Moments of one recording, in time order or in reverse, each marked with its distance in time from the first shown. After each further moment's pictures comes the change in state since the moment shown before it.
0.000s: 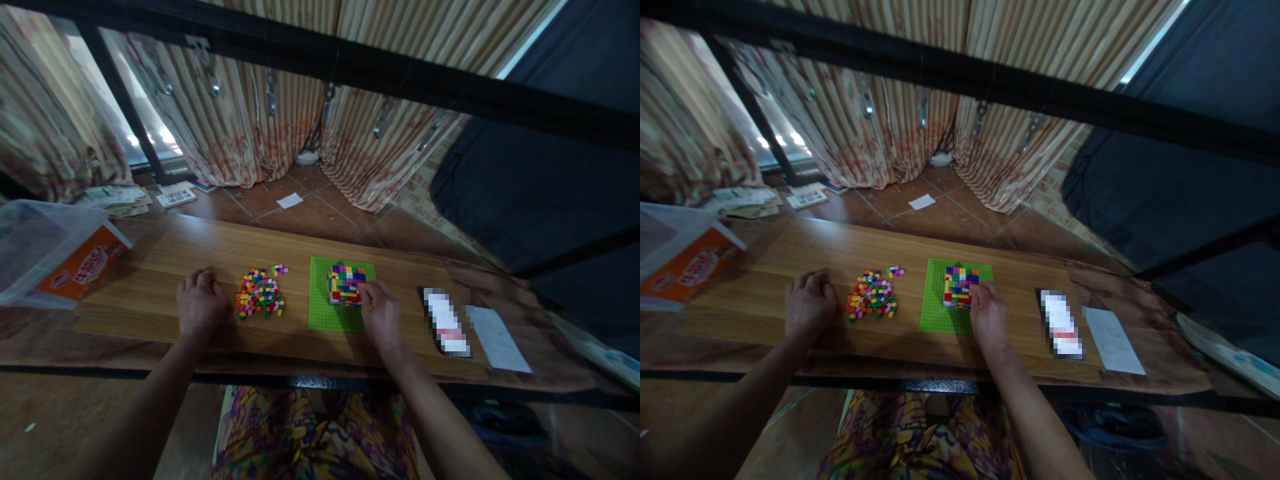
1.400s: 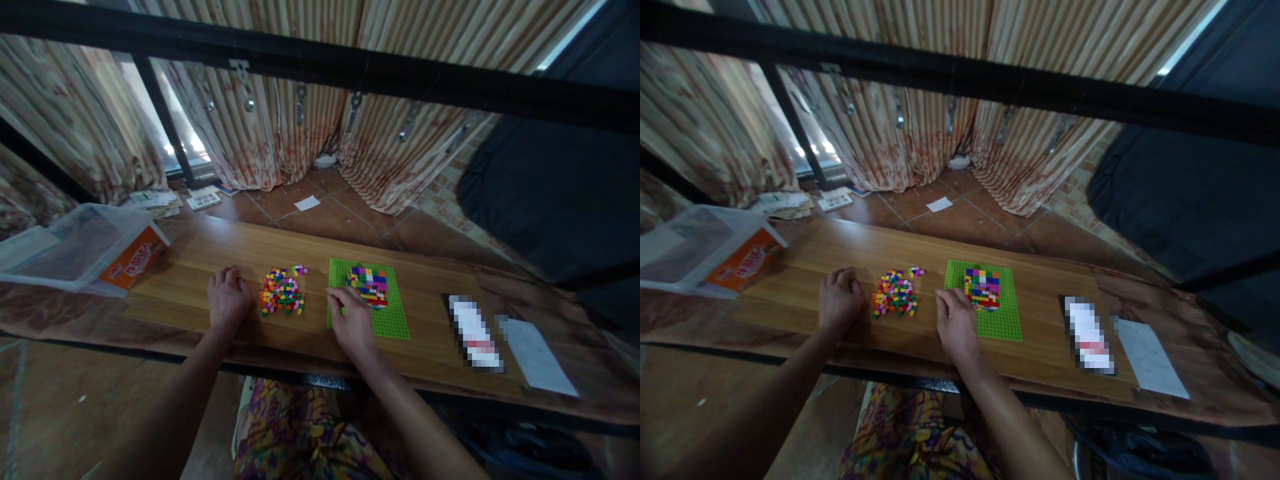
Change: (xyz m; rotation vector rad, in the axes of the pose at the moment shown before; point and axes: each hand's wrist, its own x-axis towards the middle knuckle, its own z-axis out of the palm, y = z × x) left_hand -0.001 0.000 0.002 0.051 0.025 0.017; right_hand -0.015 -0.083 0.042 0.269 -0.122 -0.036
